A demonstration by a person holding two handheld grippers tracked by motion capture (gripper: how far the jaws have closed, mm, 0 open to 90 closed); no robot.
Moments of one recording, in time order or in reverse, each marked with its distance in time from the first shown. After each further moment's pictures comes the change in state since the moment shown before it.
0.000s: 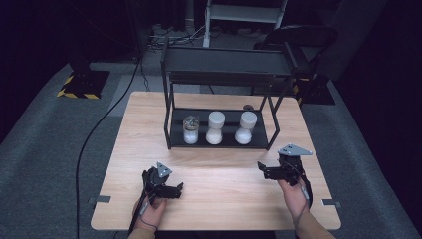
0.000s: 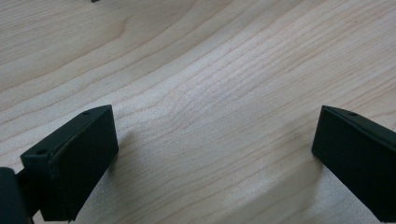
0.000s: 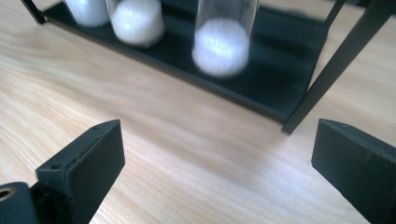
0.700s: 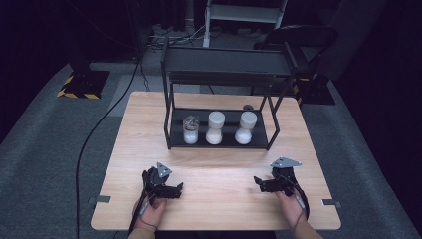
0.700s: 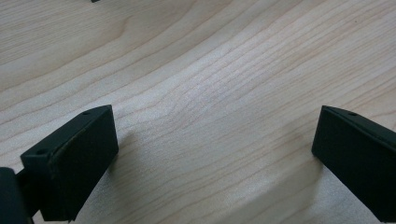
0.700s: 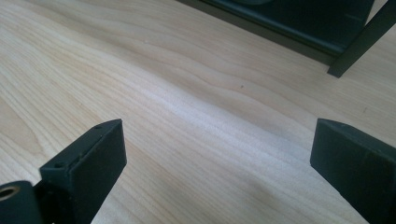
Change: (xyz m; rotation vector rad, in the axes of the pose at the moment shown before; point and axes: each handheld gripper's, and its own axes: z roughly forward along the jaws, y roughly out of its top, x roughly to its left) left arm 0.000 0.000 0.000 0.000 0.000 0.000; right arm 0.002 -0.028 0.025 0.105 0.044 -0.041
